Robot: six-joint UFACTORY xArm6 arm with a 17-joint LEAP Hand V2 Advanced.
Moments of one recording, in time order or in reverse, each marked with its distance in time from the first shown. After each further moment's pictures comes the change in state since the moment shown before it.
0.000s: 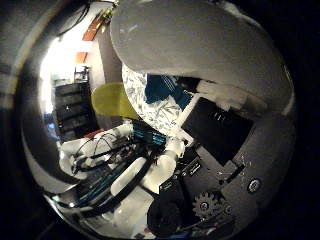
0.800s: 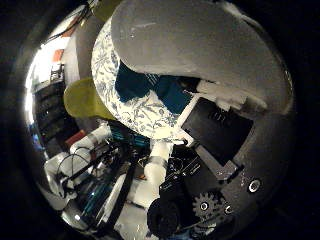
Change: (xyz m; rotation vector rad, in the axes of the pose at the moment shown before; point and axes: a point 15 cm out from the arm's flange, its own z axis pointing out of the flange) arm -0.037 -0.032 0.062 -0.107 0.130 -0.006
